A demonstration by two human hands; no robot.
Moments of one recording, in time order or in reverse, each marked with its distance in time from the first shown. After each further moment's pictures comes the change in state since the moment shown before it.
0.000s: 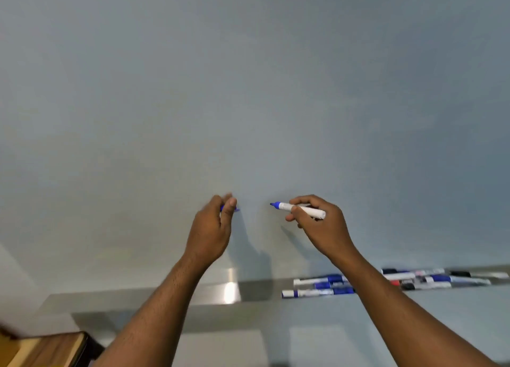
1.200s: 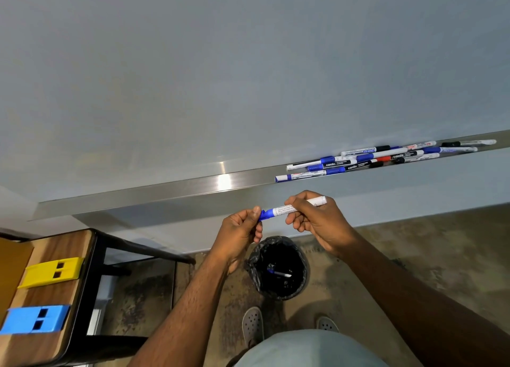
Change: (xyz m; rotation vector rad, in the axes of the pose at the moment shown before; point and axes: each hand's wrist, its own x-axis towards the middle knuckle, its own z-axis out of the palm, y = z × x) left_hand -0.181 -0.080 0.076 -0.784 -0.423 -0.874; right_hand -0.148 0.108 0.031 0.362 -0.146 0.682
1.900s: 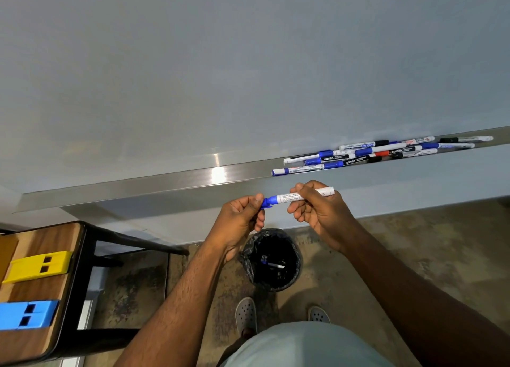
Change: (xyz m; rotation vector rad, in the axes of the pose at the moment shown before) left_hand 0.008 0.014 0.007 -0.067 -0.107 0.021; right_hand 0.004 -0.002 -0.006 0.126 -0.009 -0.032
